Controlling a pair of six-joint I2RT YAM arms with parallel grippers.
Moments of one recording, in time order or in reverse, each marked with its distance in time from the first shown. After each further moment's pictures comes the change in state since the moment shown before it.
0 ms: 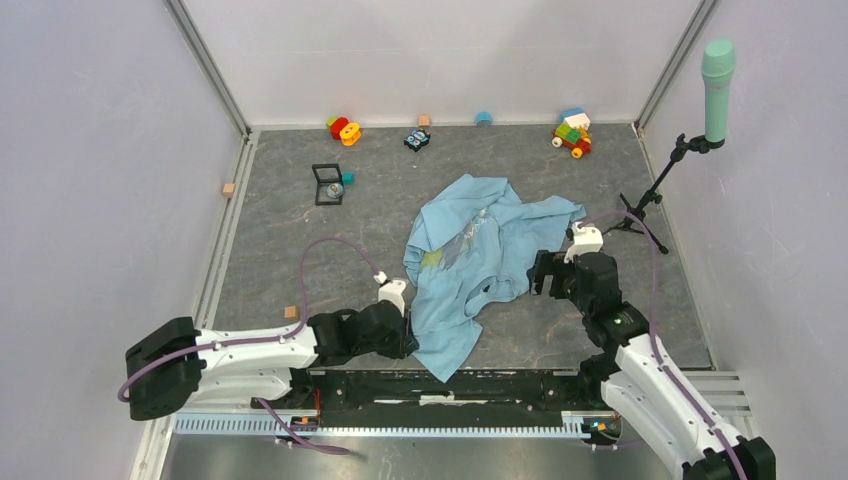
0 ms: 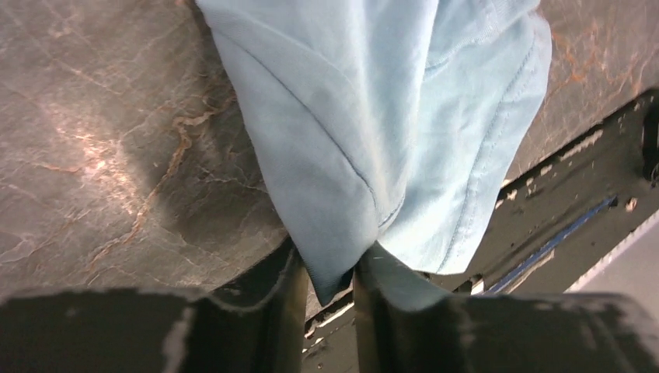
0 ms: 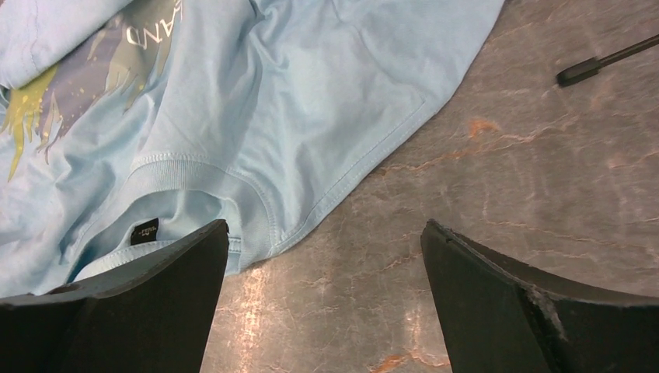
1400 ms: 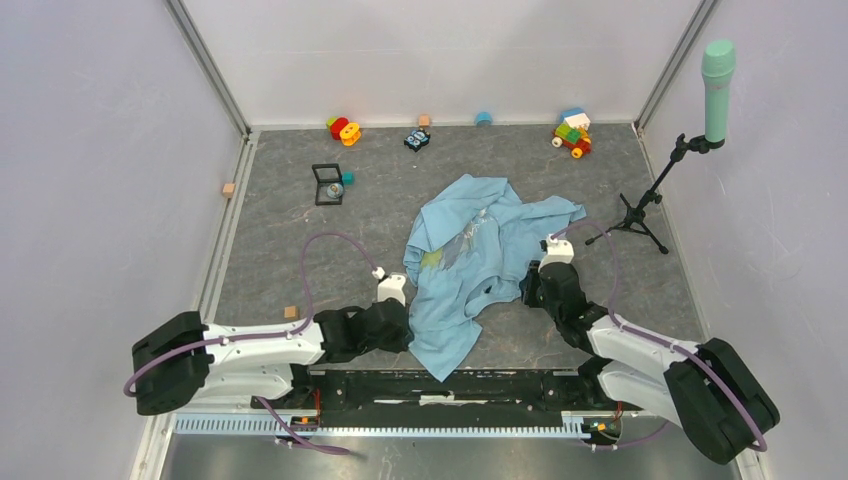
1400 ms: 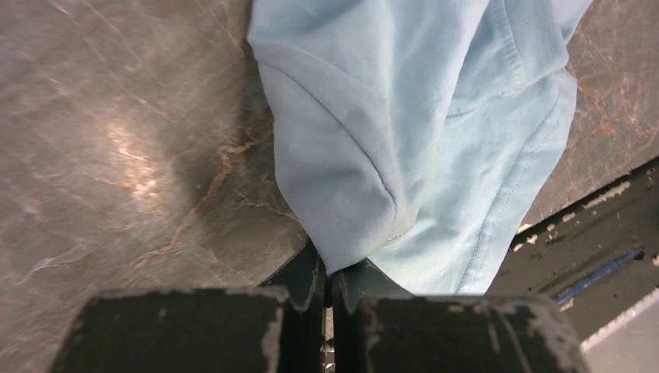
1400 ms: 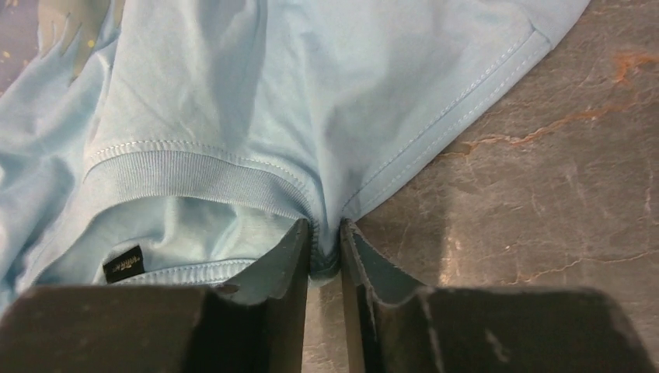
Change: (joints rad) left arm -0.008 0.056 0.035 -0.010 -0.121 -0.033; right arm 0.198 0.407 -0.166 0.478 0.139 0.192
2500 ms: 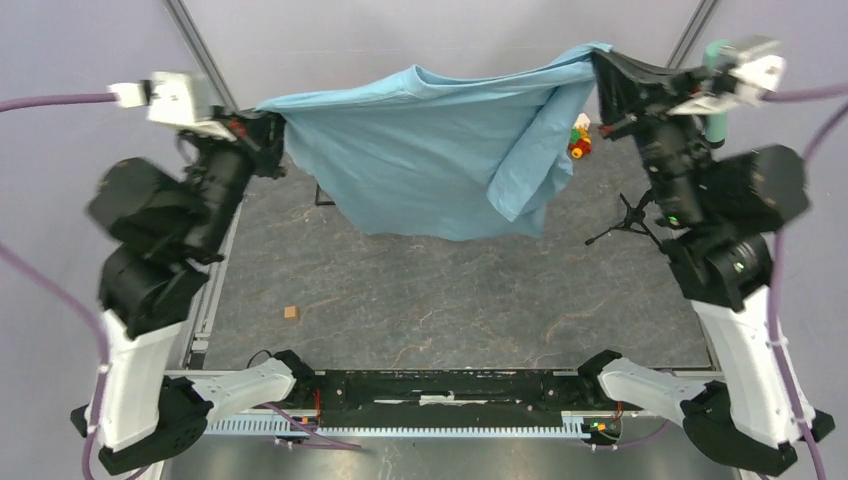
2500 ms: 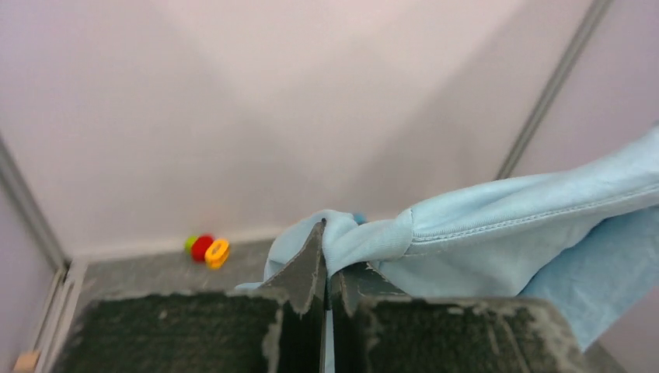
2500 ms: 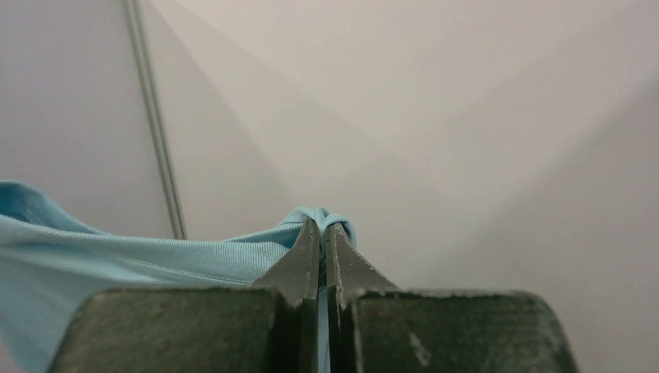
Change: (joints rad) left arm 0.488 -0.076 1.402 -0.420 -0.194 0.804; right arm 0.011 0.029 1.518 -0.381 -0.068 -0.468
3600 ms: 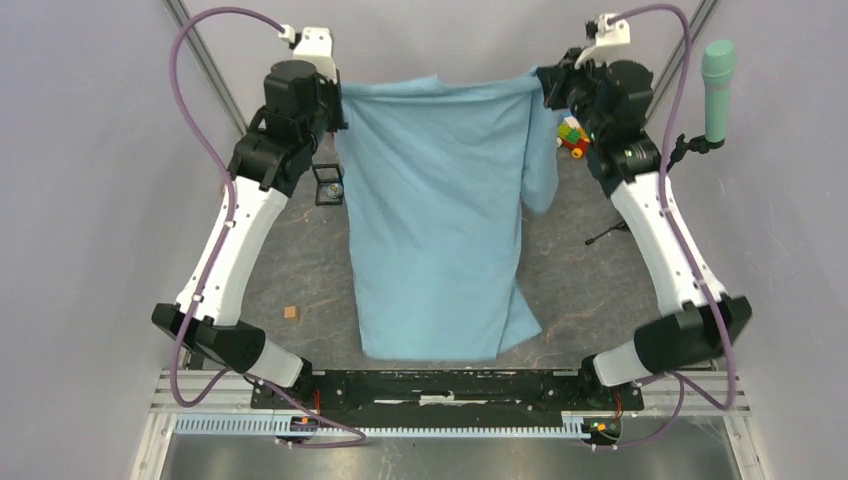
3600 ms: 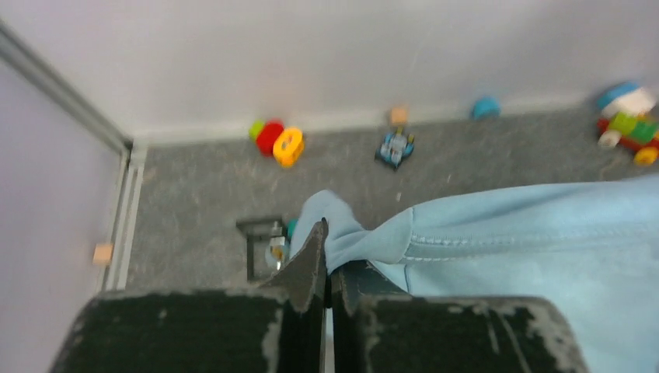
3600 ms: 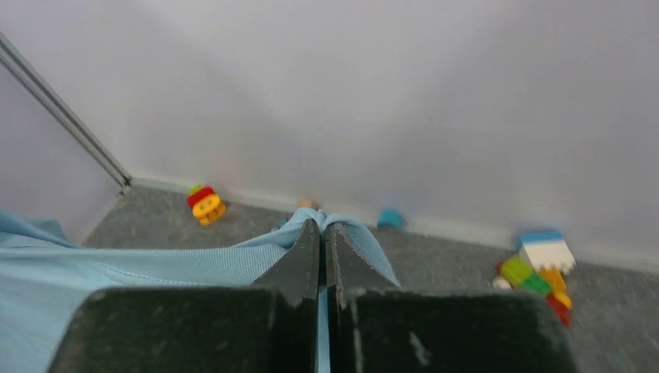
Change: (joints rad) left arm 0.275 0.443 0.035 -0.062 0.107 0.008; right arm -0.288 0.330 -0.146 0.056 -0.220 0.180
